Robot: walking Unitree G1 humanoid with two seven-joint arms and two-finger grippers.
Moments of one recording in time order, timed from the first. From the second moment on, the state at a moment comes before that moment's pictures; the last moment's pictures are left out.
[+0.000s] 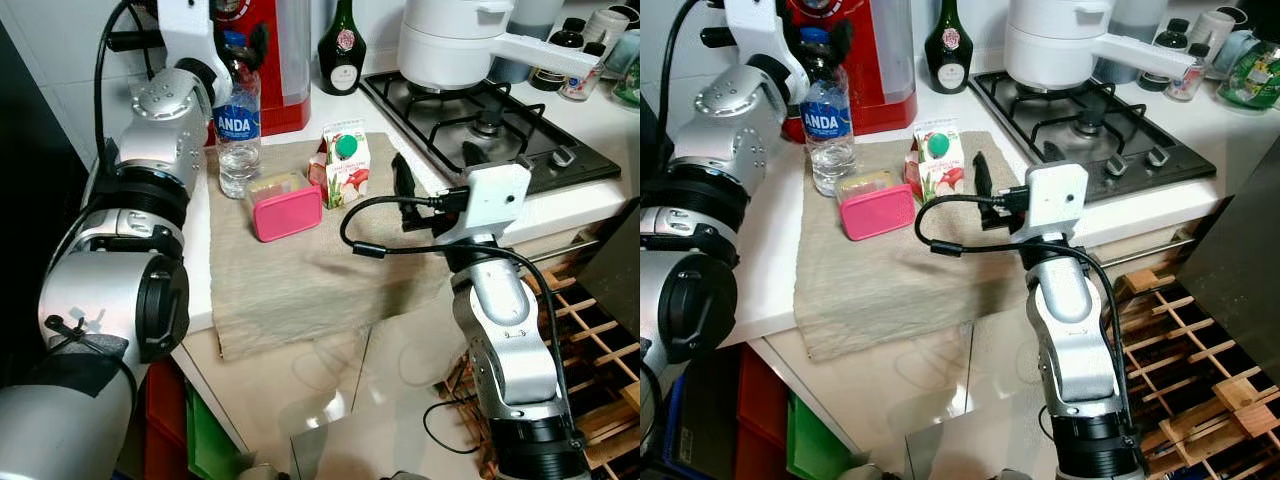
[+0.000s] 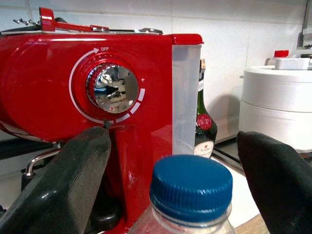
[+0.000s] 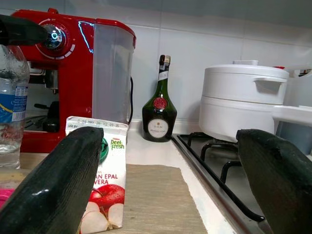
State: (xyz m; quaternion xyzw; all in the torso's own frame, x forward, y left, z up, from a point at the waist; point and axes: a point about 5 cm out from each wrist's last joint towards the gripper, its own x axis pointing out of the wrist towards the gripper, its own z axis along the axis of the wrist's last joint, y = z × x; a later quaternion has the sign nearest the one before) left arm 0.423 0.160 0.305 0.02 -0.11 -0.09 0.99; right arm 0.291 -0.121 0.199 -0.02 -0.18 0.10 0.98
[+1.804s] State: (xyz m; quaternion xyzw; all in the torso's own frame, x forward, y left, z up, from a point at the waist) left arm 0.394 0.179 0.290 0.06 -0.19 -0.07 0.98; right arm 0.318 -0.106 0.193 0.00 -0.18 0.12 0.98
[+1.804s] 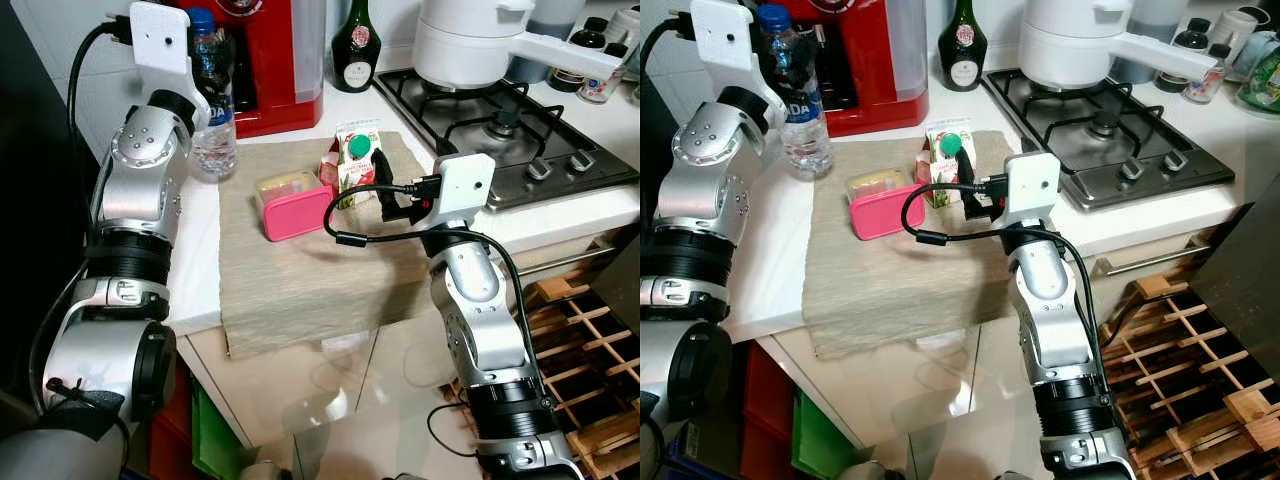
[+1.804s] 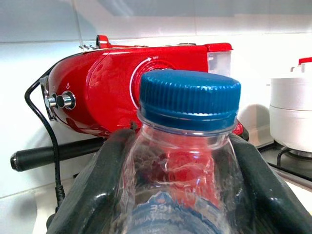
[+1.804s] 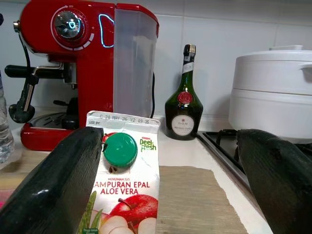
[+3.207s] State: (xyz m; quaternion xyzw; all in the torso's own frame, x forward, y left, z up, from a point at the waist) left arm 0.367 0.164 0.250 0.03 -0.17 -0.09 0.98; right arm 0.322 -0.103 0.186 0.00 -0.17 0.13 0.98
